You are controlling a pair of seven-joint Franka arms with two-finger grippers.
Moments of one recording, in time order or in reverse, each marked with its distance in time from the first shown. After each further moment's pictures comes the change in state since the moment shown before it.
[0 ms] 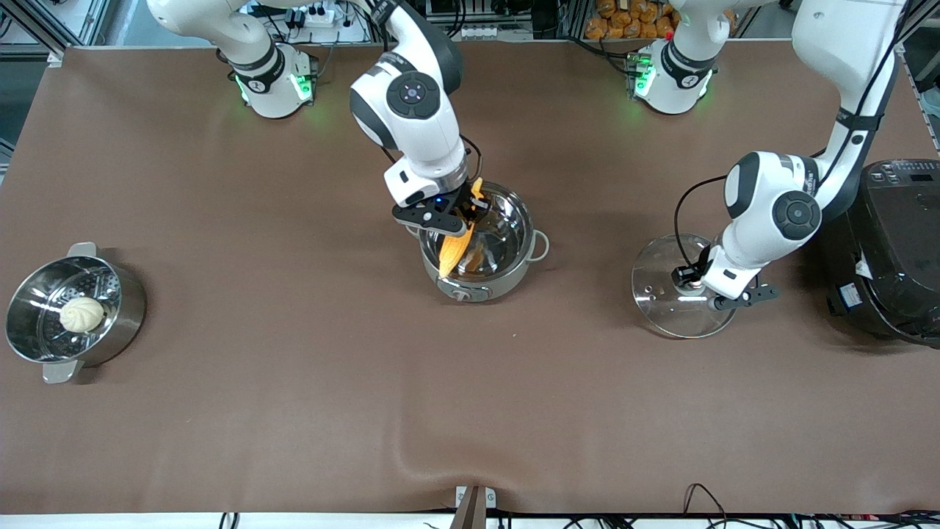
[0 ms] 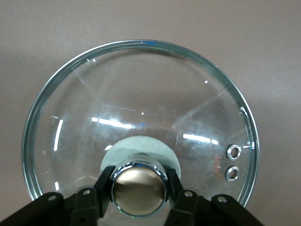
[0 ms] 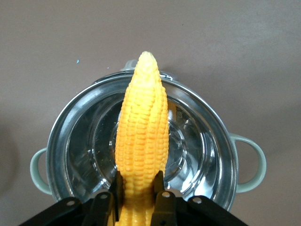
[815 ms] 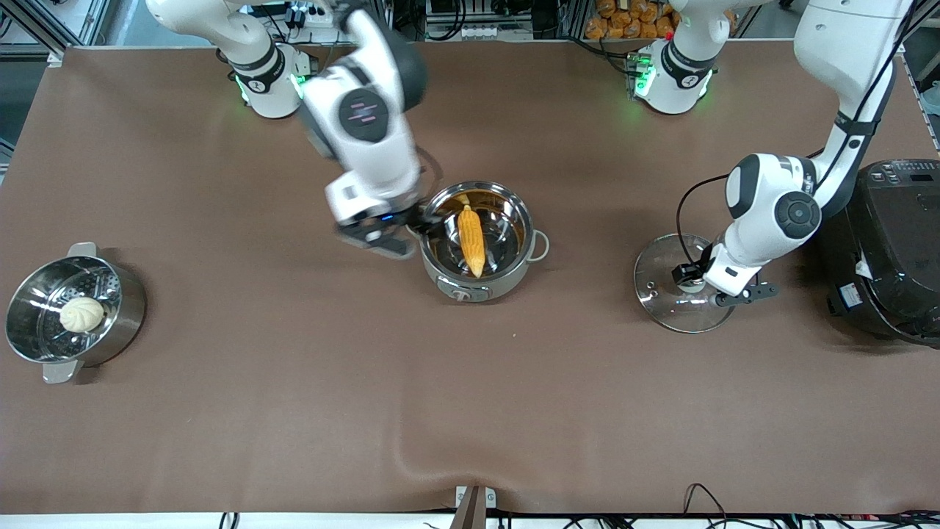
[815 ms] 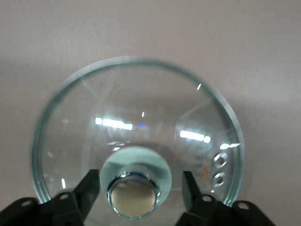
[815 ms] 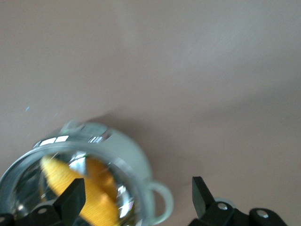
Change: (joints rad) left arm 0.023 -0.021 -0.009 0.001 0.000 0.039 0.027; right arm -0.189 -0.095 -0.040 0.040 -0.044 -0.256 -0.210
